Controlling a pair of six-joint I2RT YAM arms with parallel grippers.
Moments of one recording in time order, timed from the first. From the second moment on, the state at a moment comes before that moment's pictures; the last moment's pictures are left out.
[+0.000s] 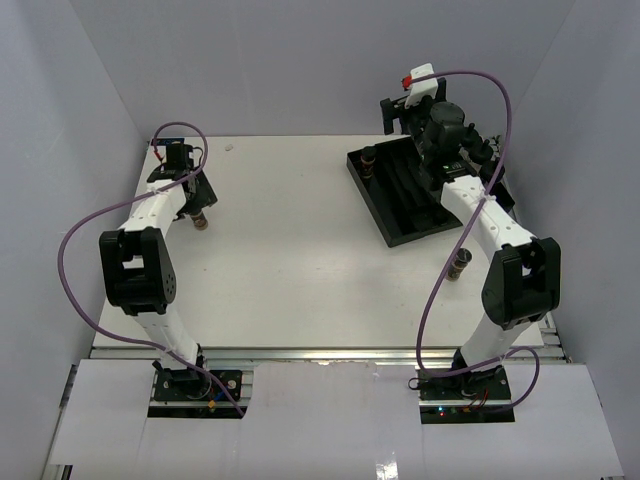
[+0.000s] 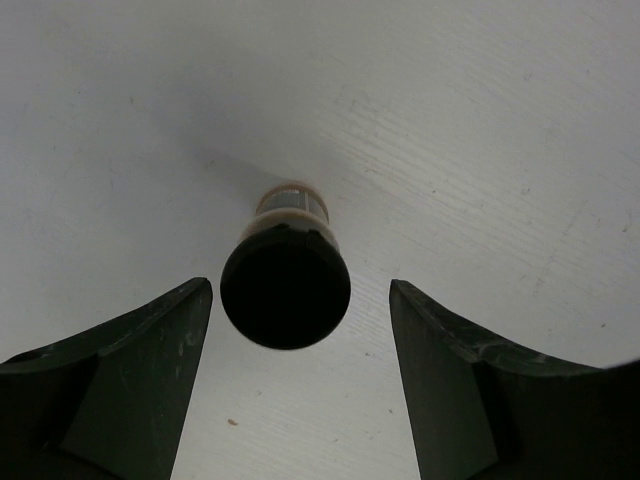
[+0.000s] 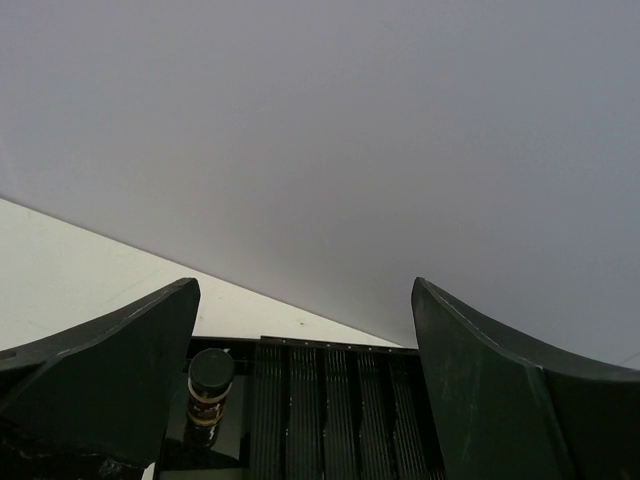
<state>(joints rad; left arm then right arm) 0.05 1.80 1.41 -0.57 -0.23 -0.38 0.31 1.70 1.47 0.34 0.03 -0.27</state>
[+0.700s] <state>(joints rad) 0.05 1.88 1.47 -0.58 -0.21 -0.32 0.30 1.65 1.43 0.33 0.04 -0.28</state>
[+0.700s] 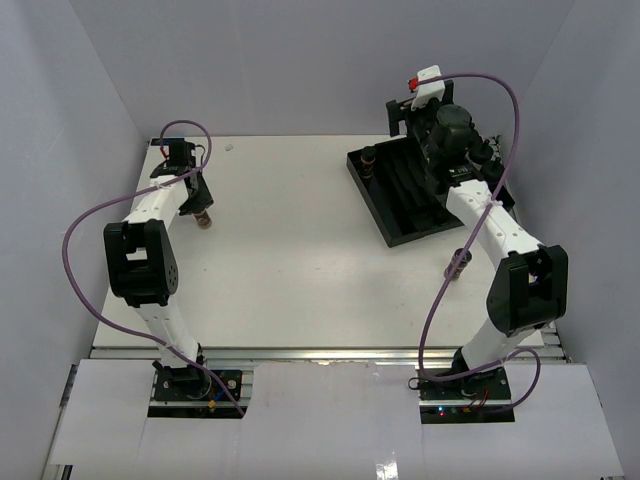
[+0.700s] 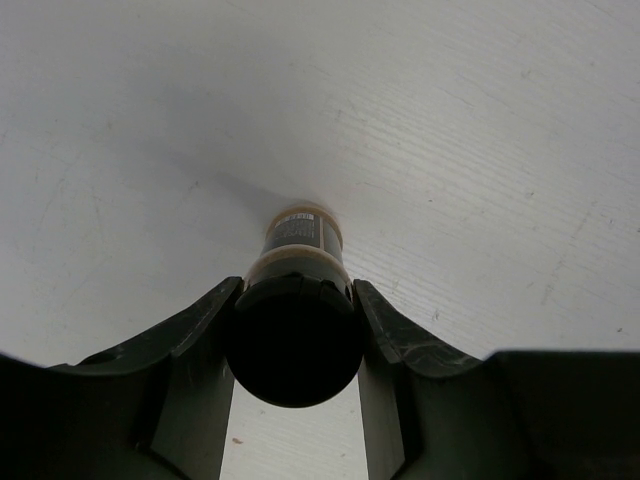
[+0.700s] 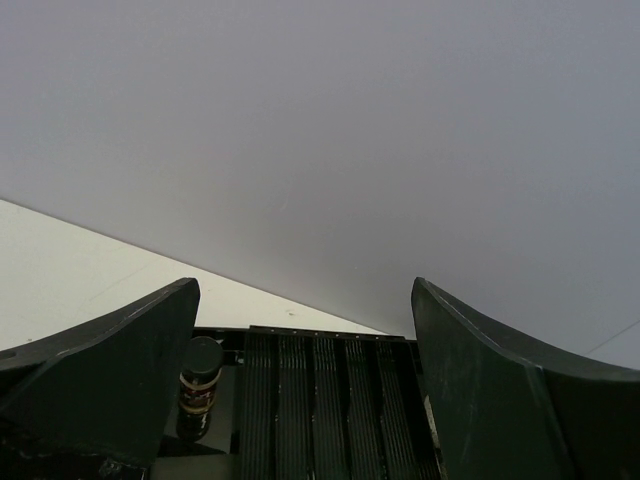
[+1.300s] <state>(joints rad) -0.59 1.85 1.58 -0.61 -0.22 -0.36 0.32 1.37 1.22 0.08 0.01 0.04</state>
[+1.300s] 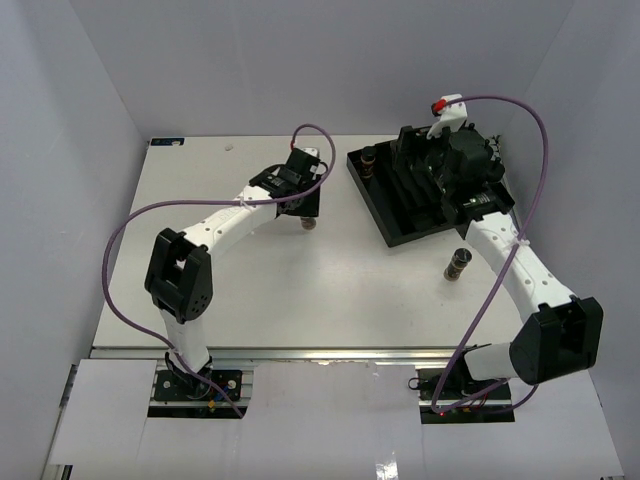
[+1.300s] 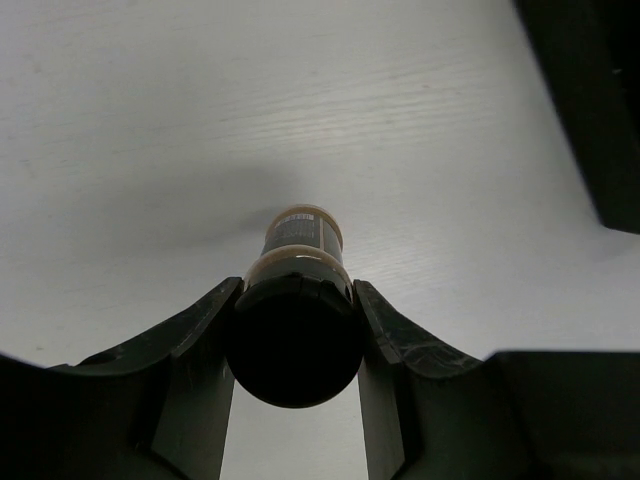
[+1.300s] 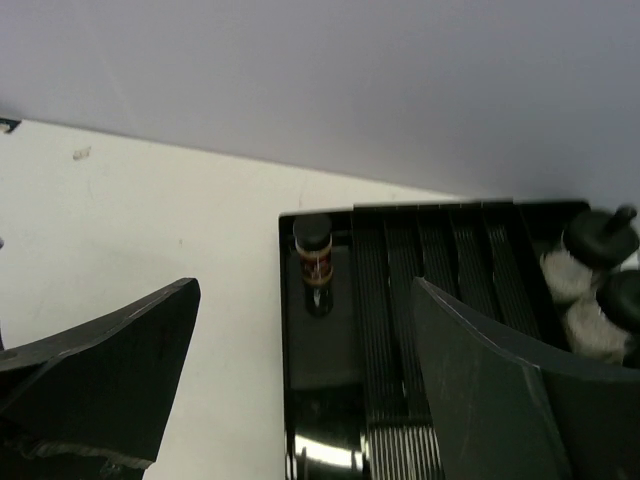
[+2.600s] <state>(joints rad) -0.74 1.99 1.76 -0.71 -0.27 -0.43 0.32 1.16 1.03 -0.03 0.01 0.07</state>
